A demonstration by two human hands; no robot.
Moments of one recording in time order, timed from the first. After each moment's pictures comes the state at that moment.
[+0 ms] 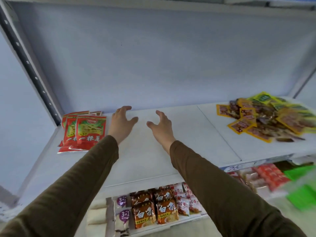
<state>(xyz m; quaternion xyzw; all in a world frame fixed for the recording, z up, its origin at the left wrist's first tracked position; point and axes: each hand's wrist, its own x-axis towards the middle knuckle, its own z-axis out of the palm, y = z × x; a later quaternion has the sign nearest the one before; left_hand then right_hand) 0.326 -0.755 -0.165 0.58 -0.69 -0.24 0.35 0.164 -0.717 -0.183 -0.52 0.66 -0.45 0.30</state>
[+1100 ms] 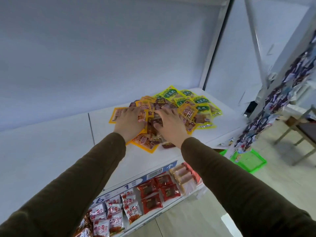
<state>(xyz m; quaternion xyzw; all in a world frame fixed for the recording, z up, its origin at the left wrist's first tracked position) -0.194 -0.720 -0.172 0.43 -0.87 -0.14 0.19 -0.354 -0.626 -0.173 -0.61 0.77 -0.18 0.00</state>
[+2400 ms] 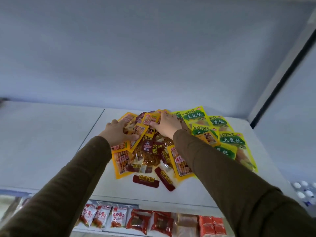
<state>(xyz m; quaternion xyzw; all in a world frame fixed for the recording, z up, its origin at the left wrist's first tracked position) -0.241 -0.752 -0.191 0.72 -0.66 -0.21 0.07 -0.462 -0.797 -0.186 -0.74 0.65 -0.05 0.15</state>
